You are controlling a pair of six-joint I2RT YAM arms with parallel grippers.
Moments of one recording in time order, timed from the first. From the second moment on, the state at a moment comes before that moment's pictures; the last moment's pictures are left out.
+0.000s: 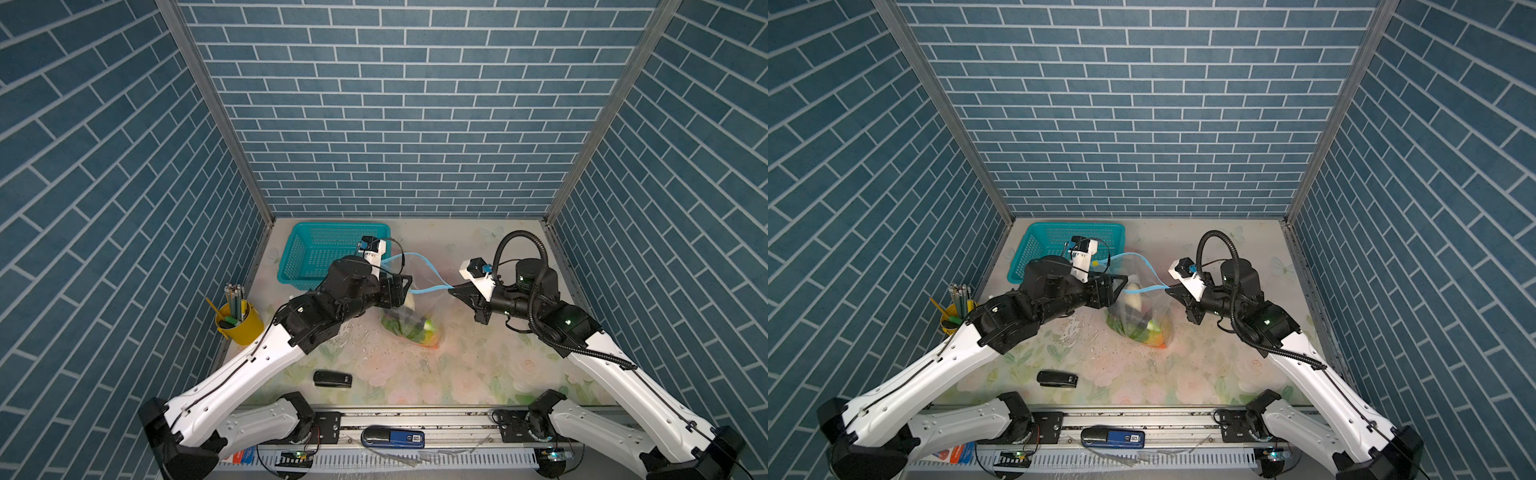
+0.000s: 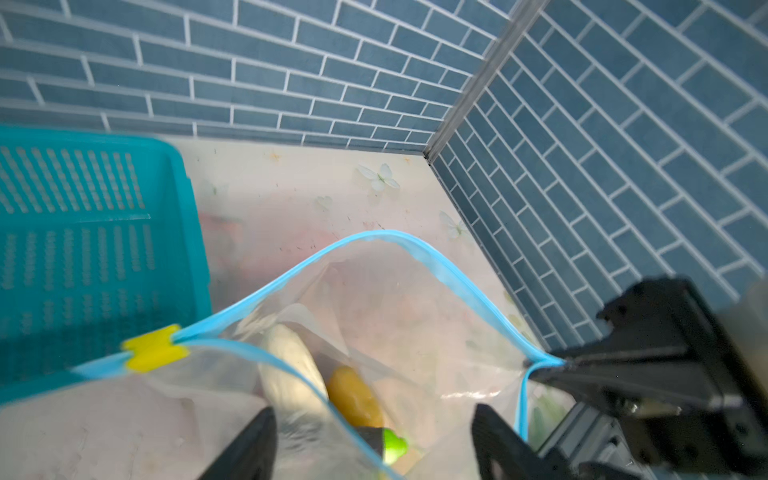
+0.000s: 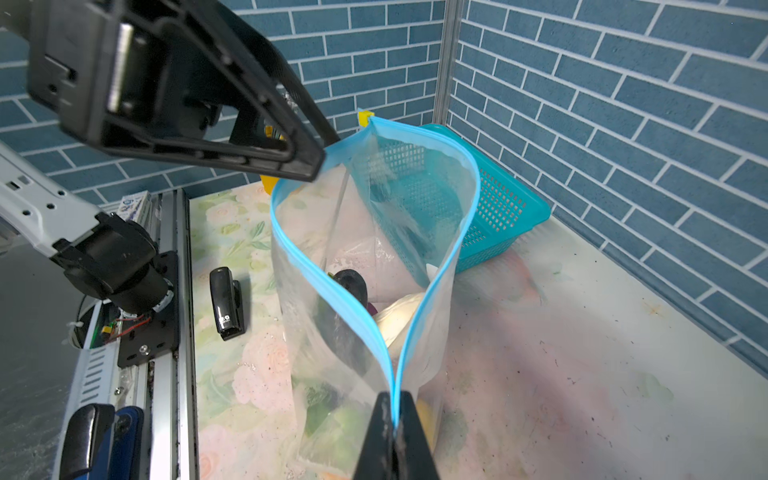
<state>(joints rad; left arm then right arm) -0.77 1.02 1.09 -0.49 -0.01 -0.51 0.60 0.96 0.94 -0.40 -0.52 -0.27</state>
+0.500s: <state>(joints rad) -0.28 0.79 0.55 -0.09 0.63 -0.04 0.49 1.08 1.11 -0.54 -0.68 -0.47</state>
